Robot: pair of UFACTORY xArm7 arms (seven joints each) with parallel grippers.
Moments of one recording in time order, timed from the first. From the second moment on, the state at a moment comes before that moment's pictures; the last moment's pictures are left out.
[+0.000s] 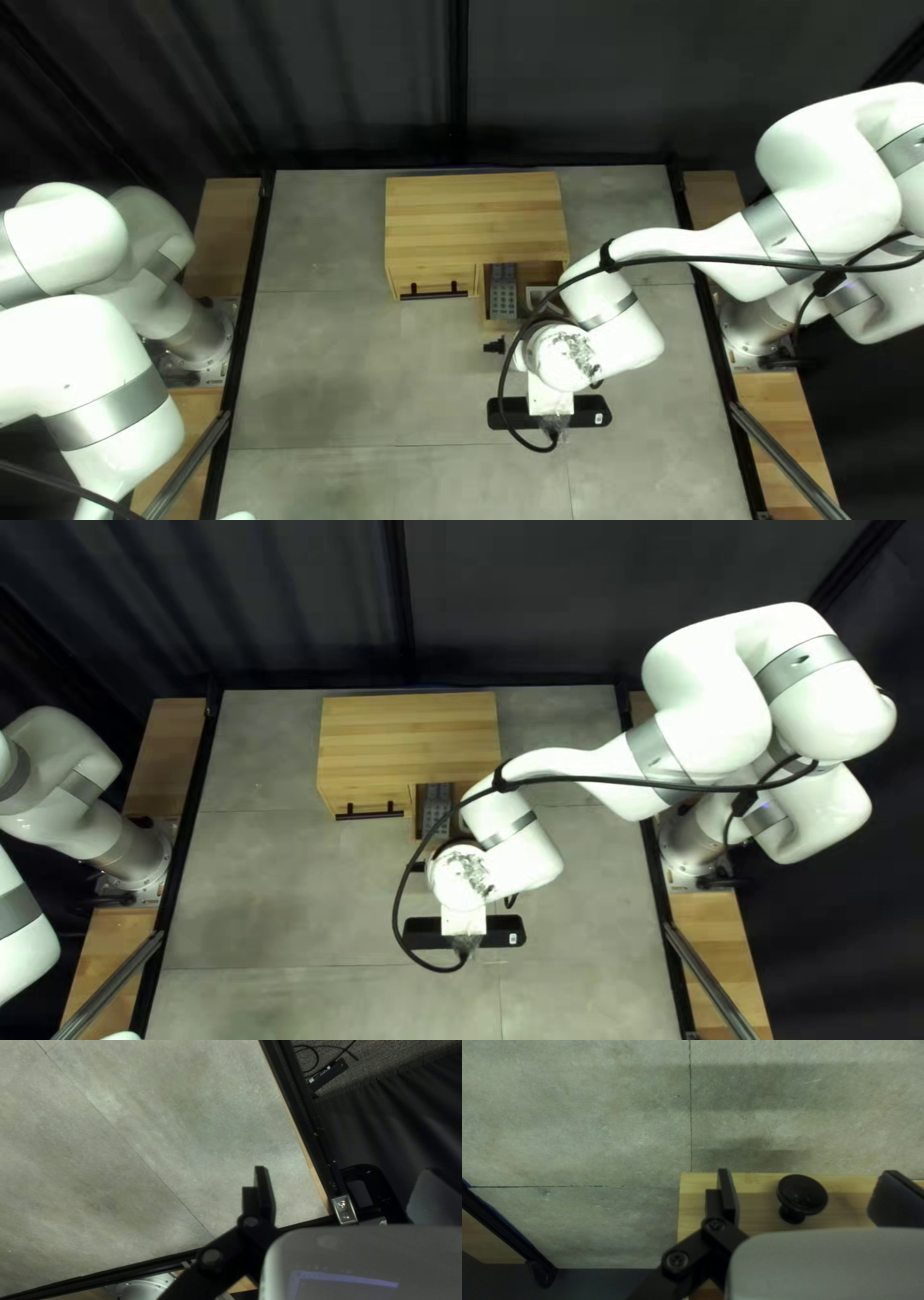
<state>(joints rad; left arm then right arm) -0.50 0.30 -0.56 1.15 0.16 1.13 -0.64 0.41 0.16 -0.12 1.02 -0.42 1.01 -1.04</state>
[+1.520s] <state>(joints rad) -0.50 0.30 -0.56 1.15 0.16 1.13 -0.64 0.39 0.16 -0.13 1.02 -0.46 1.02 -1.07</state>
